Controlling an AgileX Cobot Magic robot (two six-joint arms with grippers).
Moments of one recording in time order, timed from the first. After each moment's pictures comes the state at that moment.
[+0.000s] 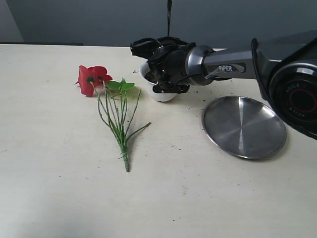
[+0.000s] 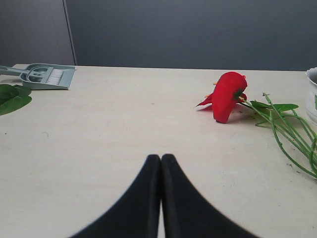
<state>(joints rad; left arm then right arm) 0.14 0.00 -0.01 0.02 0.29 -0.07 0.81 2.29 -1.60 -1.72 0.65 -1.10</state>
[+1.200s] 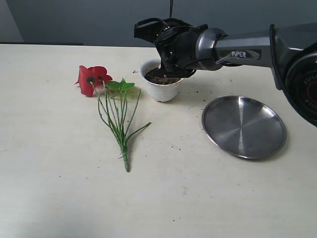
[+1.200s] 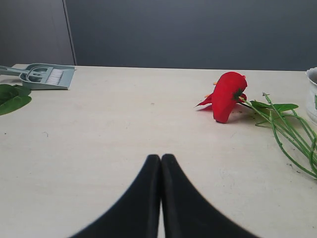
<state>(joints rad) 0.14 0.00 -0.01 0.02 0.29 -0.07 0.78 2.25 -1.64 -1.73 0.60 -1.12</state>
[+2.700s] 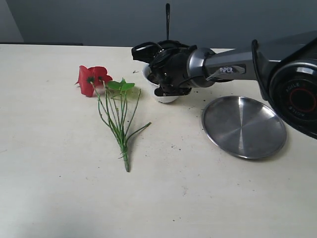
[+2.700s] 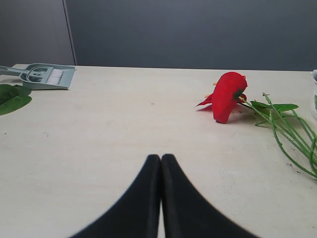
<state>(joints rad) 0.14 0.00 -0.01 0.02 0.29 -0.07 0.81 2.29 -1.58 -1.75 0.63 -1.09</state>
